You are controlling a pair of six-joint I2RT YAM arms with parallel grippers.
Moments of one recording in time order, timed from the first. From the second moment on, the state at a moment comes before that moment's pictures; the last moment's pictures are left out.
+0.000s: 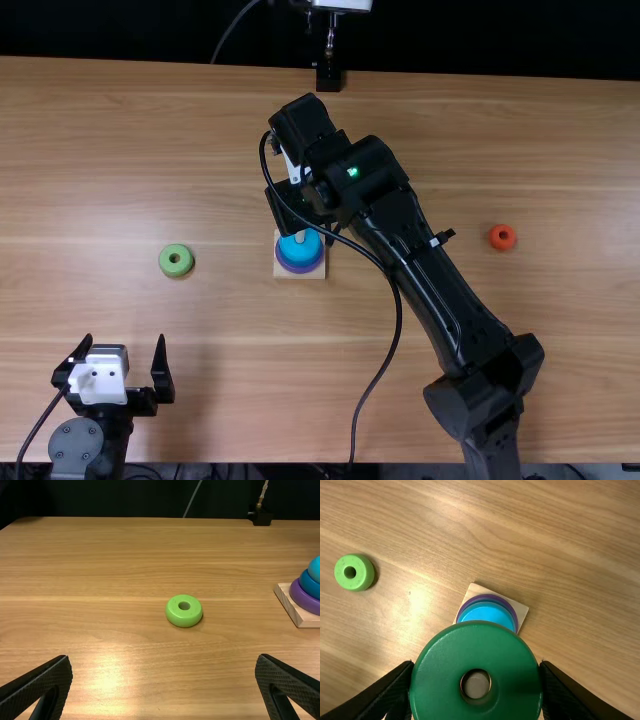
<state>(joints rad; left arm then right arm) -0.05 0.01 0.10 -0.38 -0.05 -0.05 0.60 2.19 2.33 -1.30 -0.01 0.15</state>
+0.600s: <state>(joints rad) -0.05 0.01 0.10 -0.37 -0.05 -0.05 0.60 2.19 2.33 -1.31 0.00 0.16</state>
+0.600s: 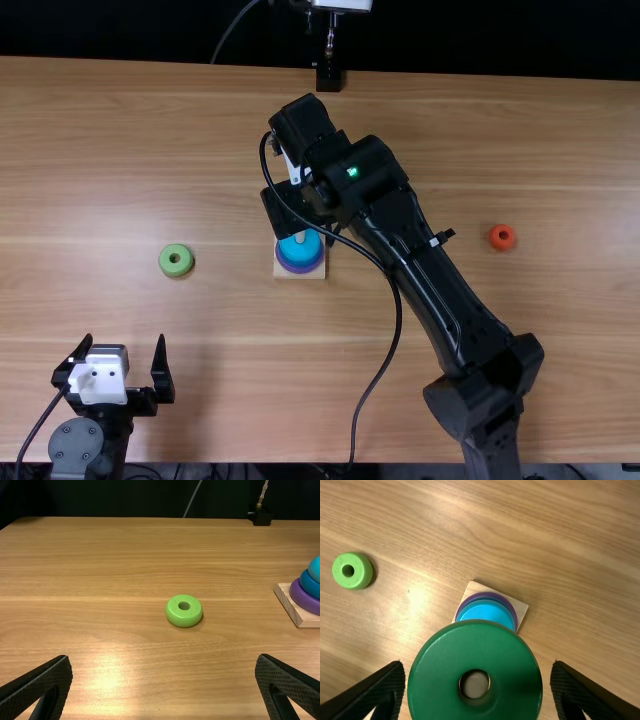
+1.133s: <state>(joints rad) -0.05 0.01 0.10 -0.37 -0.05 -0.05 0.60 2.19 2.34 -1.20 0.02 0.16</state>
